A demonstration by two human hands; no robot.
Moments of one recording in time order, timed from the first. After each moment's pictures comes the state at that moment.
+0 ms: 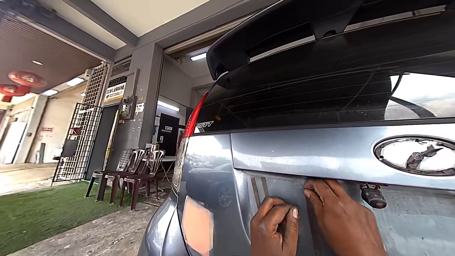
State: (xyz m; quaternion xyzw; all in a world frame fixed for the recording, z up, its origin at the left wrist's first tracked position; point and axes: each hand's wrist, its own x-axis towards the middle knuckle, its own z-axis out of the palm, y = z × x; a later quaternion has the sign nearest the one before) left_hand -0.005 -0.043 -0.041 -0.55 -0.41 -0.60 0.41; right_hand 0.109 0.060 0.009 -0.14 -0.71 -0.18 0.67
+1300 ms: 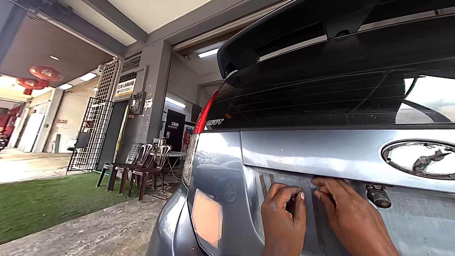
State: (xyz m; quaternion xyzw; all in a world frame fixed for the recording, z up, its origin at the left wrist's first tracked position) left_hand 0.010 -0.036 -0.019 -0.48 -0.45 -0.66 0.37; right_hand 0.123 0.067 0.012 -0.08 -0.77 -0.09 0.63
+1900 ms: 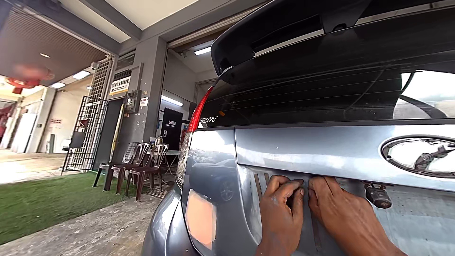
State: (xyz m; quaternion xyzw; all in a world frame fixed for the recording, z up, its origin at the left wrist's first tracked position) left_hand 0.003 -0.024 -0.010 -0.51 -0.46 -0.62 0.38; right_hand 0.104 0.076 0.015 -0.08 -0.67 -0.32 0.66
